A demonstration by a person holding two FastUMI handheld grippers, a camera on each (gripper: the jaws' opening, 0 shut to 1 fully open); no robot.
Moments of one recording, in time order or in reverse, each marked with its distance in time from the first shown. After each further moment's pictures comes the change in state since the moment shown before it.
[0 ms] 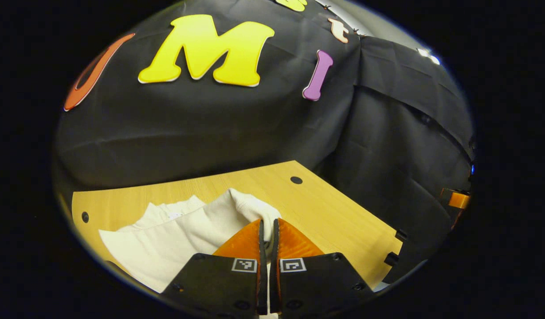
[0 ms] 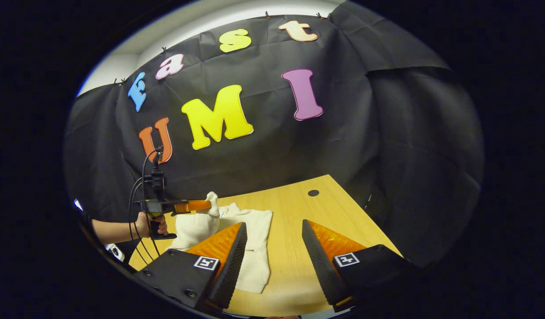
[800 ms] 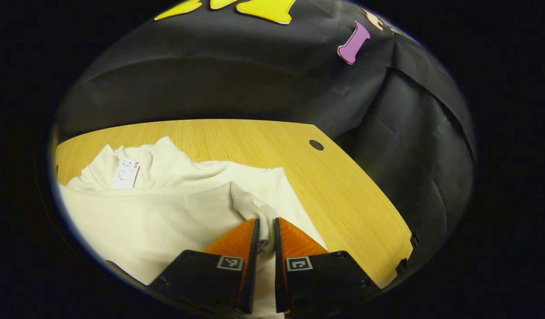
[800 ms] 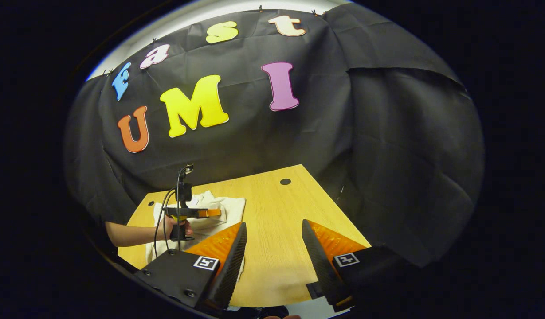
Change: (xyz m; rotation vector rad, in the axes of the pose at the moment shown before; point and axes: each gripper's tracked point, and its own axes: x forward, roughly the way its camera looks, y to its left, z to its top) left arm 0.095 0.015 -0.077 -0.164 0.130 0.027; right arm -0.022 -0.033 -0.006 -0.025 0.068 -0.137
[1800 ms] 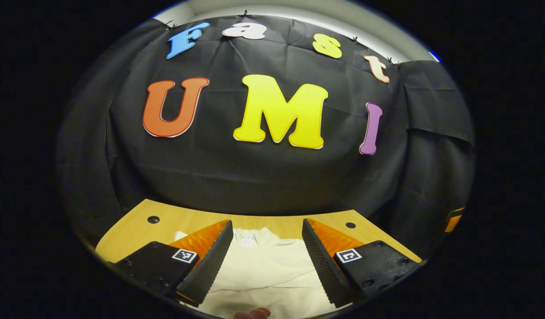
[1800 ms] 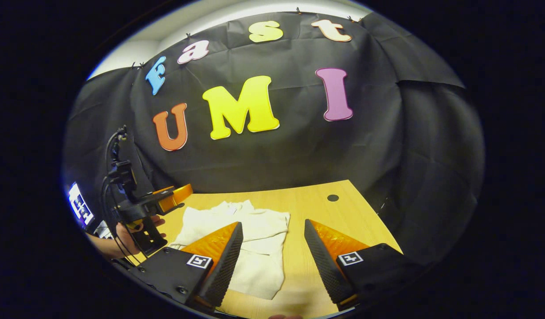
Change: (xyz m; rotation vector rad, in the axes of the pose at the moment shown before) left arm -0.273 0.015 0.093 0.038 -0.575 0.425; right arm 0.050 0.132 0.013 -0.103 -0.044 0.255
